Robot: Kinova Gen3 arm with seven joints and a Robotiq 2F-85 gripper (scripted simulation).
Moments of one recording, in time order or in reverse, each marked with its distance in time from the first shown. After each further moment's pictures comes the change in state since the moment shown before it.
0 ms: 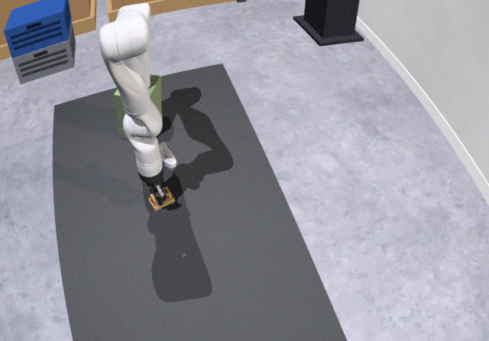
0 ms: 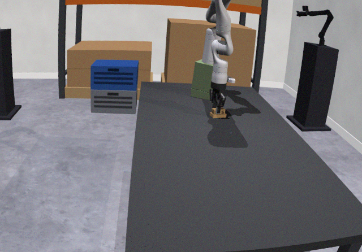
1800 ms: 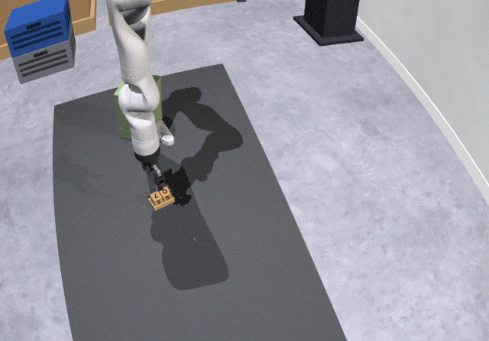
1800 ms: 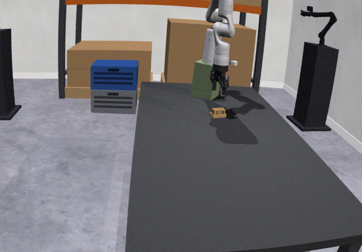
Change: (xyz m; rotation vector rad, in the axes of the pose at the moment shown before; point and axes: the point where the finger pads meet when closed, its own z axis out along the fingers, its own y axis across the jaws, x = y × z) arm 0.001 0.001 -0.089 -0.003 0.002 -0.025
